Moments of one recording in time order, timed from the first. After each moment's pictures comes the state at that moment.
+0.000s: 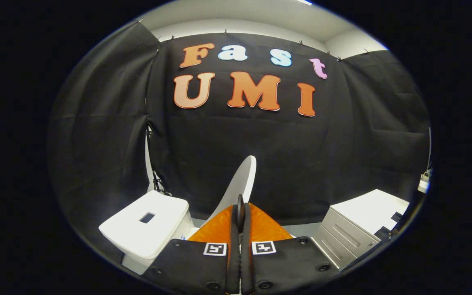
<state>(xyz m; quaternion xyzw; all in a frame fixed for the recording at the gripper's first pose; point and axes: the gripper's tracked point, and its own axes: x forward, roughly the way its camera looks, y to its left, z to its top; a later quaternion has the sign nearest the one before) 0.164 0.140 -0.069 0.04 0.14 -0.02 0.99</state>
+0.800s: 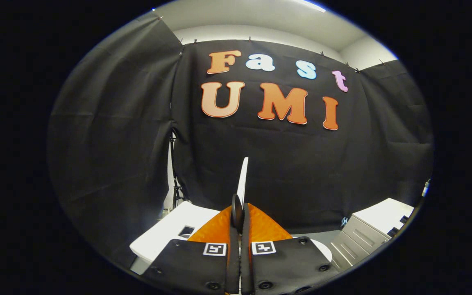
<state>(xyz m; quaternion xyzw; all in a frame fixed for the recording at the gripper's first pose) 0.171 0.285 -0.034 0.03 0.10 0.03 0.99</state>
